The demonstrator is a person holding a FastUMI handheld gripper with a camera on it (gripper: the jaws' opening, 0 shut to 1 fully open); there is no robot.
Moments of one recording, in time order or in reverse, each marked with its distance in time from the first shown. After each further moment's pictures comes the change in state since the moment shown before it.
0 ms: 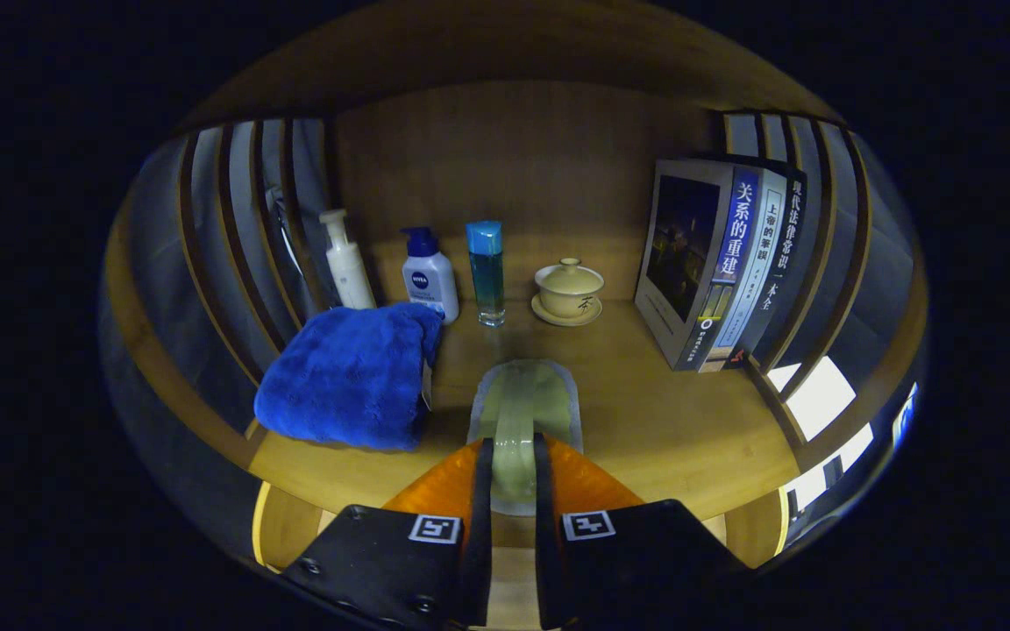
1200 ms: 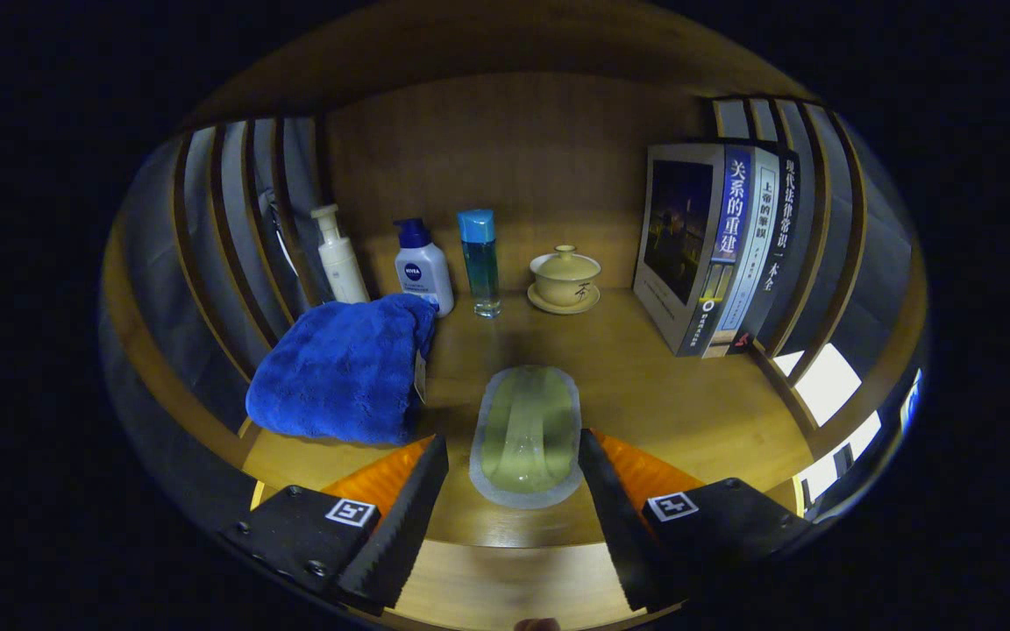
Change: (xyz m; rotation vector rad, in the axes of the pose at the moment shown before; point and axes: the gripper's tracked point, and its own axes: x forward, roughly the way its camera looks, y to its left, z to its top) arm -0.004 0.000 -0.004 0.023 -0.031 0.013
